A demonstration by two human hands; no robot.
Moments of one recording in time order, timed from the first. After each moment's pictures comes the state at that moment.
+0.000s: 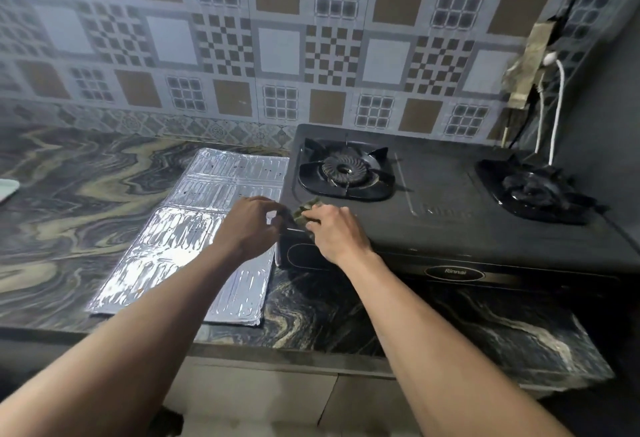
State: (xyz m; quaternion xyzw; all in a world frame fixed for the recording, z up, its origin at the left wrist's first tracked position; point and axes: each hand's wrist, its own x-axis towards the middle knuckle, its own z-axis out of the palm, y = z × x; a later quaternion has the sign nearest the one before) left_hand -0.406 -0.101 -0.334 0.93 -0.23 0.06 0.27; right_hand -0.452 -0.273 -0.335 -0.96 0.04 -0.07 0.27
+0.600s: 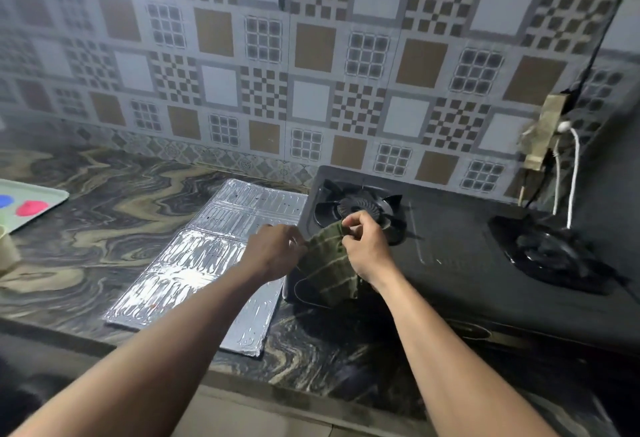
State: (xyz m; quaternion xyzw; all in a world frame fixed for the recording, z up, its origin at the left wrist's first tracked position) left_hand -0.409 -0.115 -0.319 0.95 -0.15 0.03 0.26; right_hand -0.443 -0.303 -0.308 -0.84 0.07 -0.10 0.52
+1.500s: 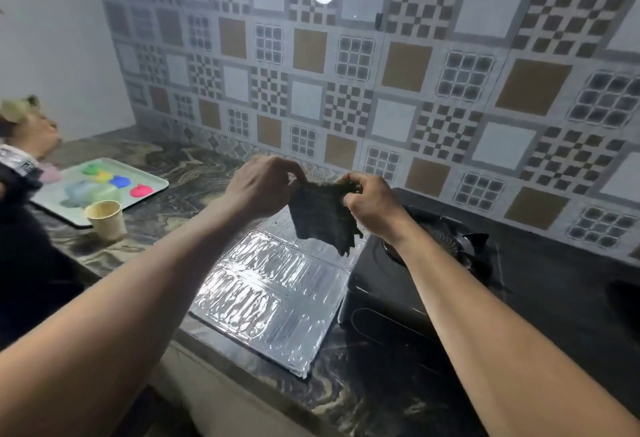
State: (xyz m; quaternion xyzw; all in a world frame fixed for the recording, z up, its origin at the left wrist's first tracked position) left_hand -0.385 -0.003 -0.215 0.95 -0.11 0.23 0.20; right_hand -0.375 -0.212 -0.217 -0.86 -0.19 -0.02 0.47
